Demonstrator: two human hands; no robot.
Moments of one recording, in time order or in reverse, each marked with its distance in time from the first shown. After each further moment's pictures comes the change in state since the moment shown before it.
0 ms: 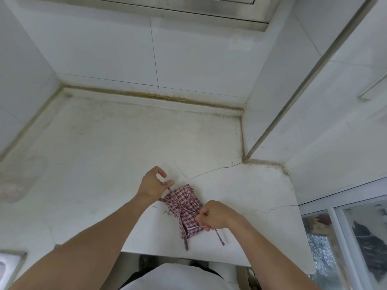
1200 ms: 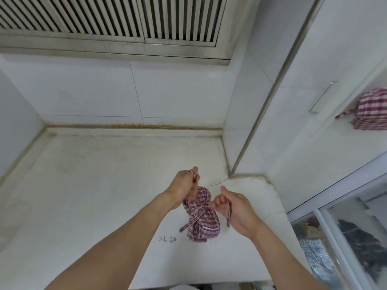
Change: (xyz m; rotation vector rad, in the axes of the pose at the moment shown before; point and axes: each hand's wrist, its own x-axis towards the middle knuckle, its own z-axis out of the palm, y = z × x) left_hand -0.046 0.141 0.016 -0.482 -0.468 0.078; right_hand -0.068 -0.013 -0.045 1.404 0.394 -0.332
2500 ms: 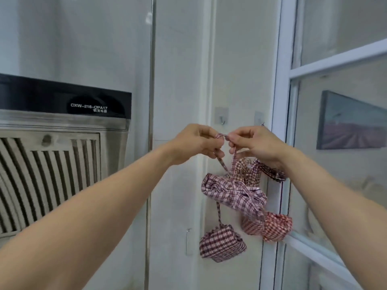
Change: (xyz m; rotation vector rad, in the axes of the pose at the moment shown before) left_hand -0.136 0.441 0.278 0.441 -0.622 1.080; right_hand -0.269 -0.494 -0.041 -0.813 0.355 -1.020
